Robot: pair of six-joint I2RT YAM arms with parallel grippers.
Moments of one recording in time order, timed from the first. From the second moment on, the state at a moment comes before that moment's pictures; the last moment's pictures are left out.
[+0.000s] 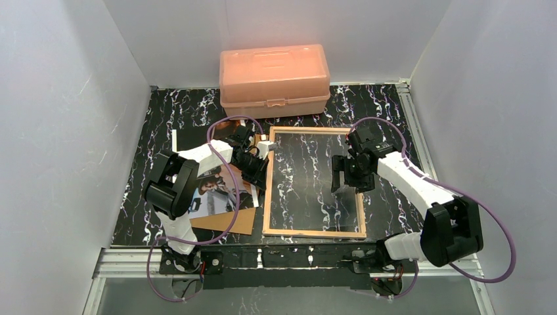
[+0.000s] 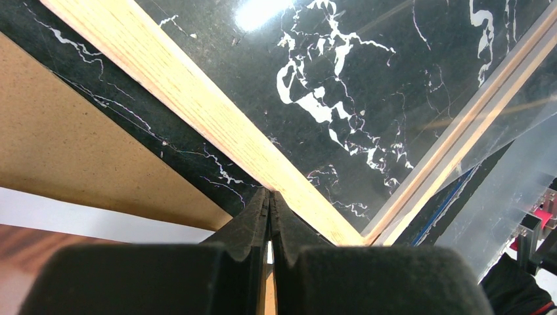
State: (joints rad) left arm -0.47 1.79 1.09 -0.58 0.61 0.09; right arm 0.39 1.32 0.95 -0.90 -0.14 0.37
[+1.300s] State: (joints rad) left arm -0.47 1.79 1.09 -0.59 0.61 0.09; right arm 0.39 1.46 0.92 -0.81 -0.07 0.32
